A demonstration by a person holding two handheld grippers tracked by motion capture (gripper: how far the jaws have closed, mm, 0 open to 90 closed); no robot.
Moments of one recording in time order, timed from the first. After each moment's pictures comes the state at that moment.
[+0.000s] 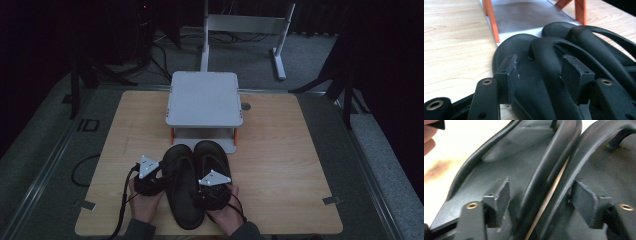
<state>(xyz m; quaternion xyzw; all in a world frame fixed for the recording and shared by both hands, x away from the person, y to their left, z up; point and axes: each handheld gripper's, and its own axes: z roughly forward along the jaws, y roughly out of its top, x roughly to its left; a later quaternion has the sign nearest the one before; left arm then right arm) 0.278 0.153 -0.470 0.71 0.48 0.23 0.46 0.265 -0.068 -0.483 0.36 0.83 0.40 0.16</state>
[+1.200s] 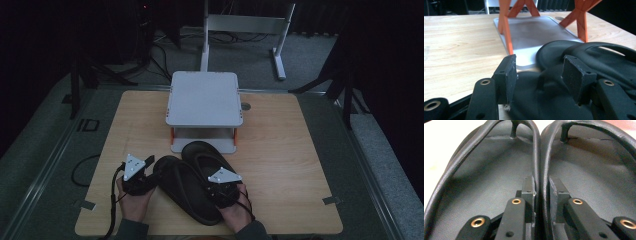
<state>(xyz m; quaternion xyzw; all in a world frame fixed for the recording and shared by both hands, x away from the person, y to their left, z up) 0.269 0.181 -0.452 0.68 0.48 0.26 0.49 0.266 -0.091 -0.468 0.37 0.82 0.41 0.17</state>
